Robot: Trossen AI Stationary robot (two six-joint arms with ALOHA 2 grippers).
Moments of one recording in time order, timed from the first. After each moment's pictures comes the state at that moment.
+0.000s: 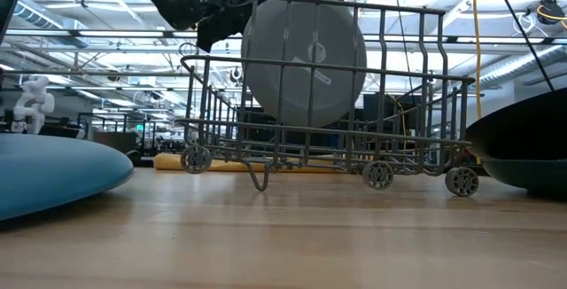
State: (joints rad) left arm 0.76 1.72 1.29 0.27 1.57 -0.41; right arm 0.43 0.85 0.73 0.63 0.55 -0.69
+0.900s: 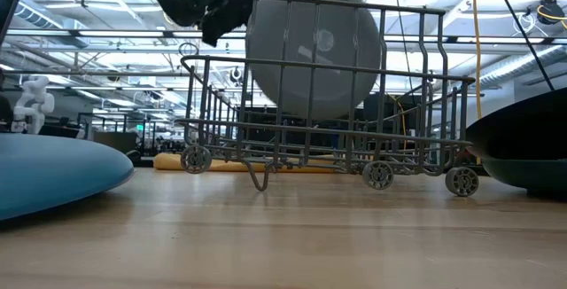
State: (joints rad) left arm 0.72 1.72 1.33 0.33 1.57 -0.45; right arm 0.43 0.85 0.73 0.63 0.55 -0.69
